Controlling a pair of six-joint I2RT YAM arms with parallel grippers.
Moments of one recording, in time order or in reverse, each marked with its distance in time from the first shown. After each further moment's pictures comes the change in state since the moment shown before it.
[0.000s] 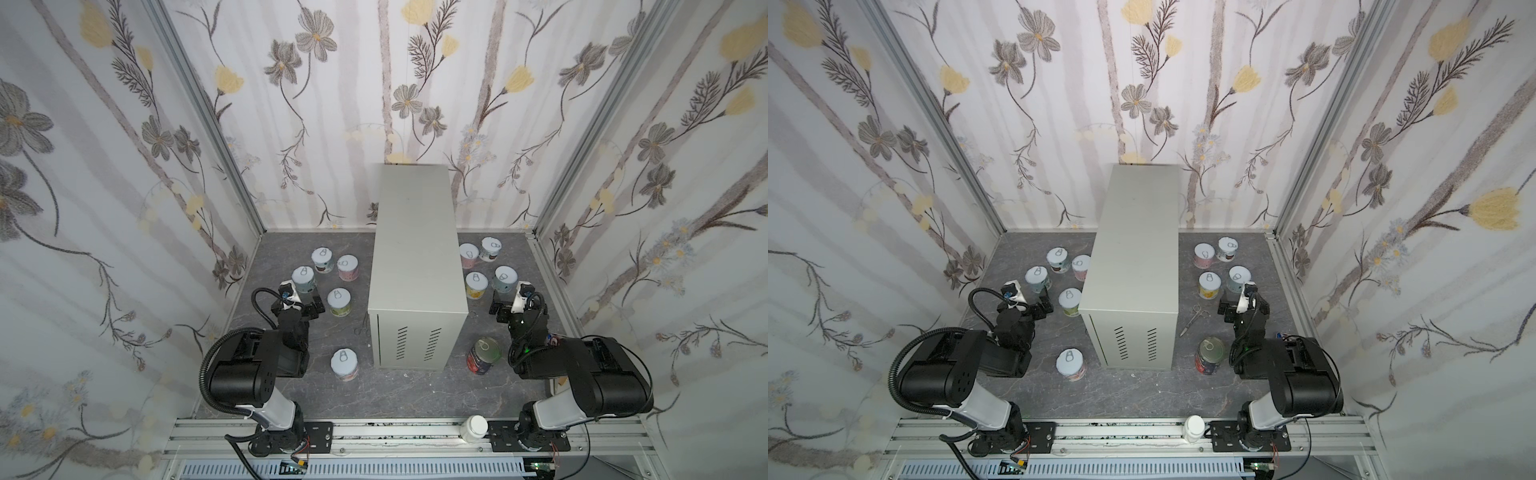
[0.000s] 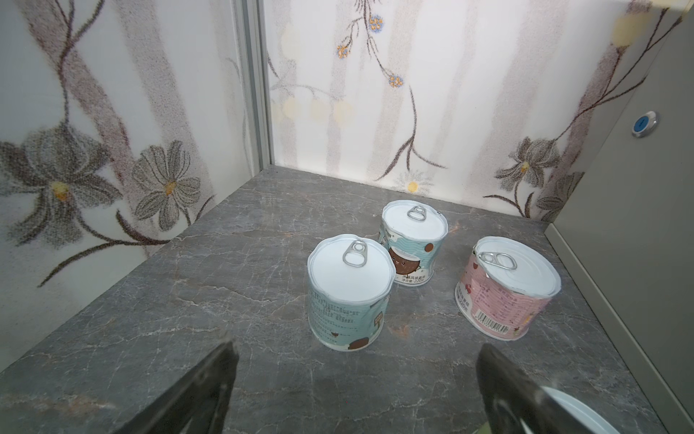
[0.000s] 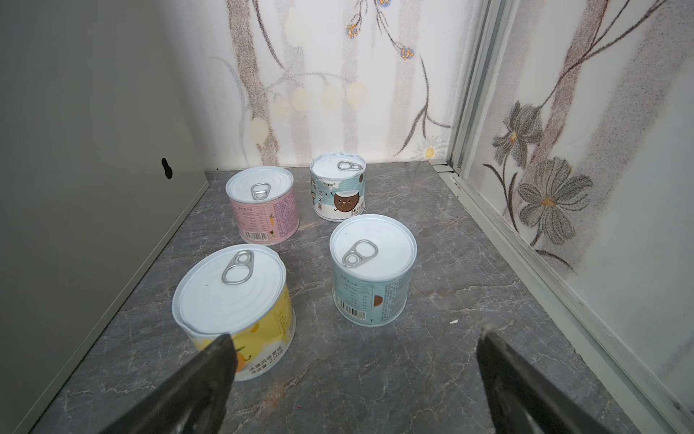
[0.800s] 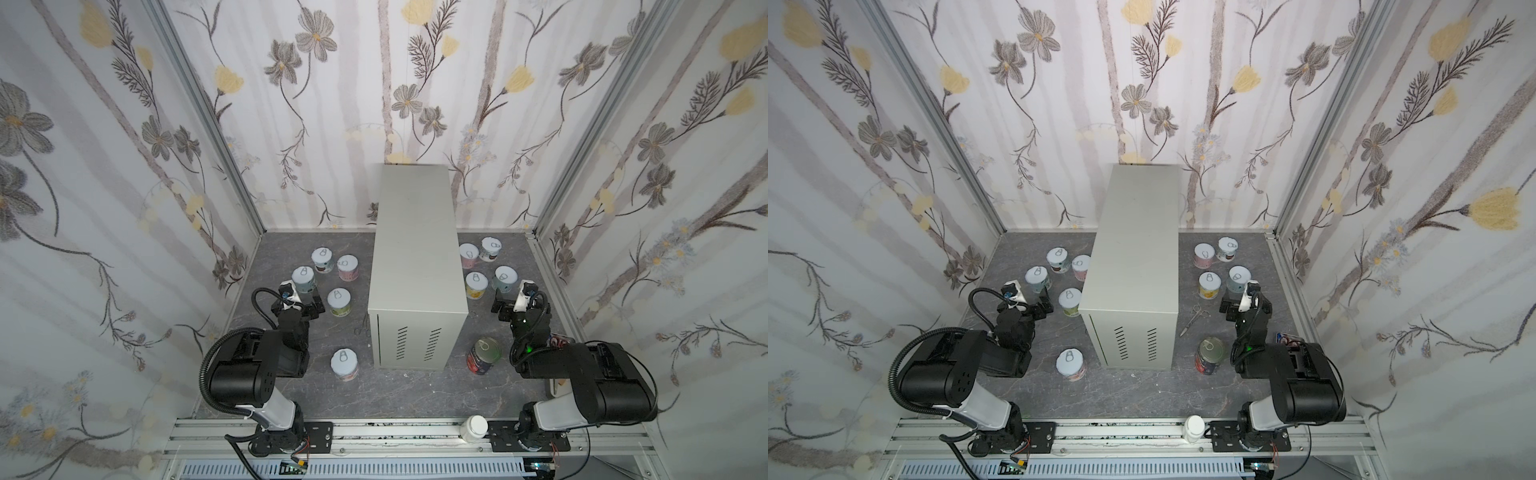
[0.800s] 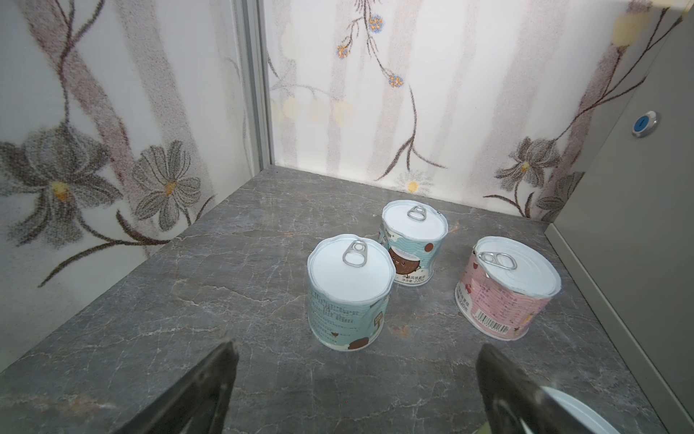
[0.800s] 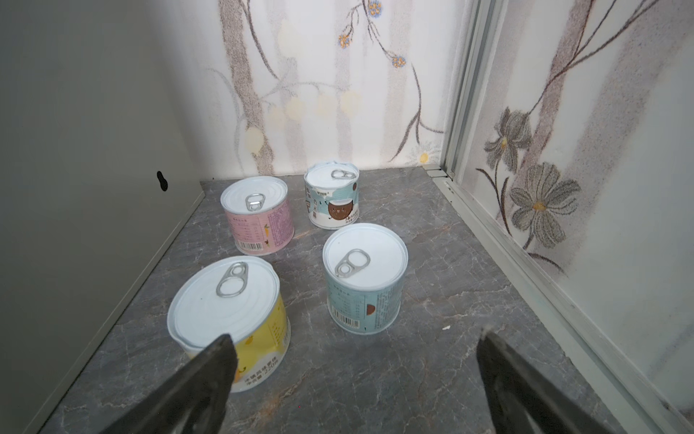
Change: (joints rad) left arm -0.007 -0.009 0.002 -0.010 -0.021 0.000; right arm -0.015 -0.095 0.037 -0.098 0.009 0.019
